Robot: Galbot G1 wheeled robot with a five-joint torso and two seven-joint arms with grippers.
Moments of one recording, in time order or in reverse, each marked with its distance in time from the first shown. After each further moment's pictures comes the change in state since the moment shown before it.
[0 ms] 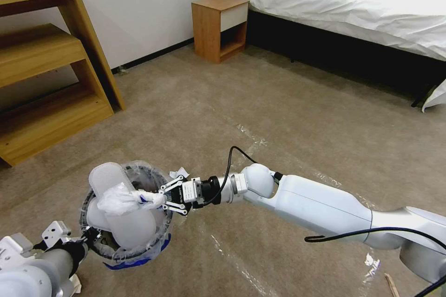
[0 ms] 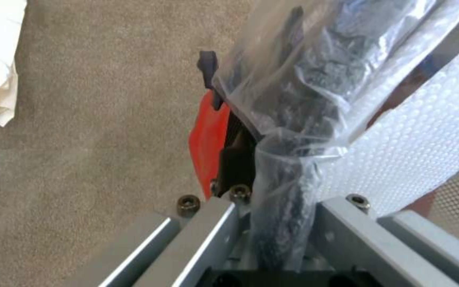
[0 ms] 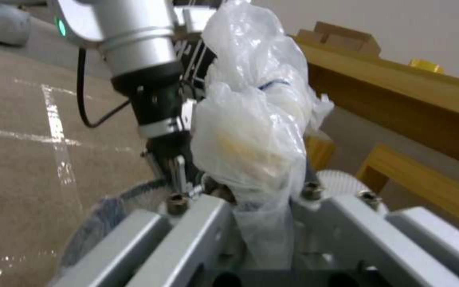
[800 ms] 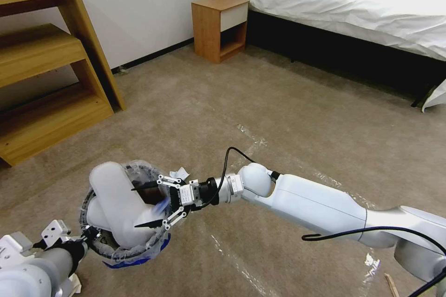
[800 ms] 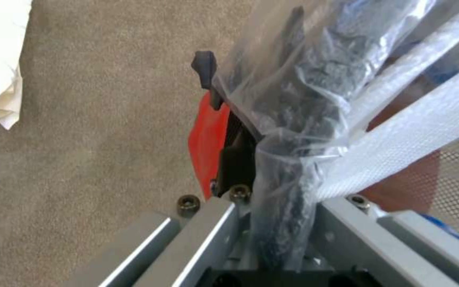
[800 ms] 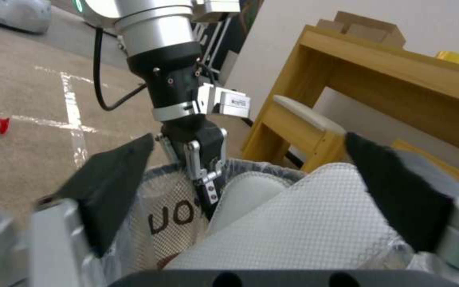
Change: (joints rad) left arm 0.003 0.009 -0.004 0.001 -0.003 0.001 -0.002; right arm 0.012 0.025 0.001 -0.024 -0.017 -0.024 -0.051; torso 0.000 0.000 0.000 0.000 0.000
